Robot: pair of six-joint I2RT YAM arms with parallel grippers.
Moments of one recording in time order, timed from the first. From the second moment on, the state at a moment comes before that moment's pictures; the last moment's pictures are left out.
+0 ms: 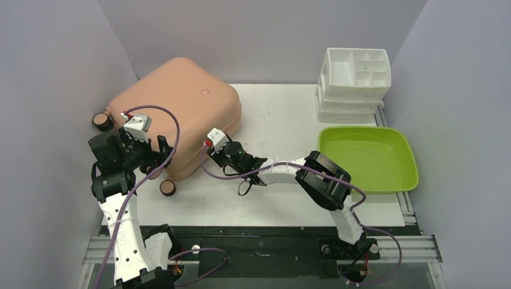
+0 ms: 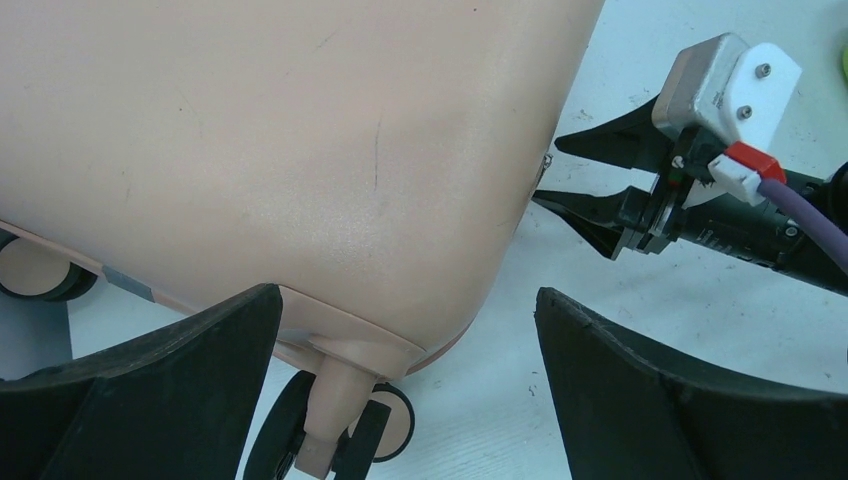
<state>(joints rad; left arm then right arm) 0.39 0.83 0.95 -0.64 0.65 0.24 1.00 2.08 1.27 0.49 0.24 -0.15</state>
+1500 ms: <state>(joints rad) 0.39 0.81 0.95 -0.69 0.68 0.27 1.10 2.13 1.50 0.27 0.51 -0.11</state>
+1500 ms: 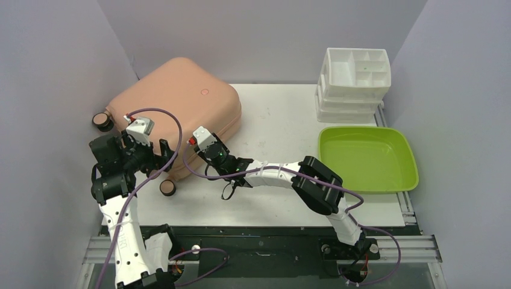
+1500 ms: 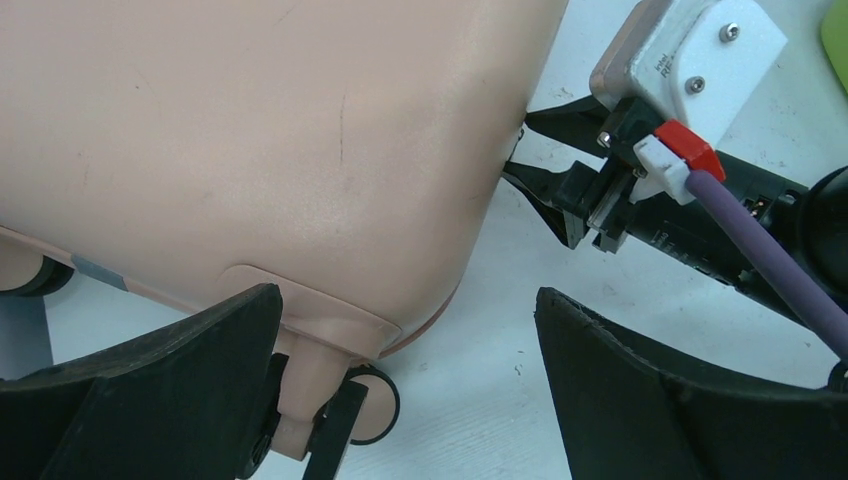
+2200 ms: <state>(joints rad) 0.39 0.70 1.09 -0.96 0.60 0.33 1.09 2.13 1.44 0.35 0.51 -0.12</state>
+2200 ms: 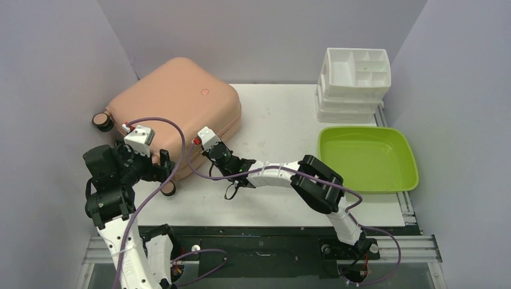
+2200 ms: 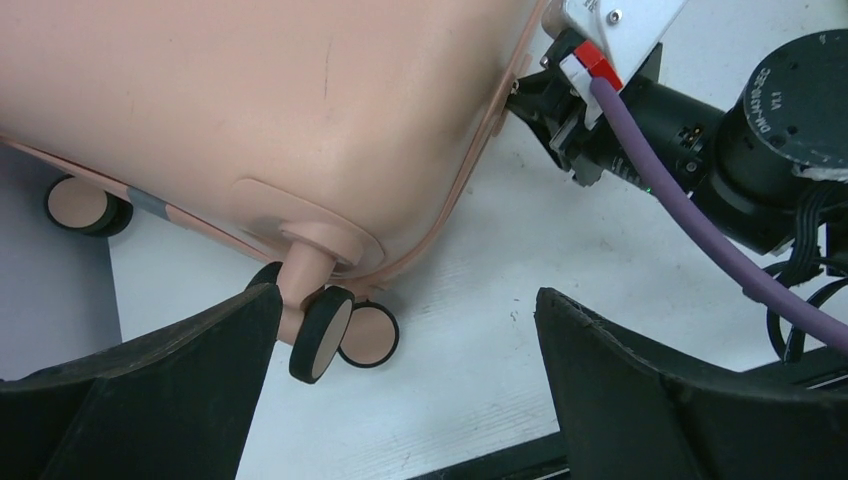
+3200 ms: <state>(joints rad) 0.39 0.67 1.02 -1.03 0.34 0.49 0.88 2.11 1.49 0.20 0.21 -0.01</state>
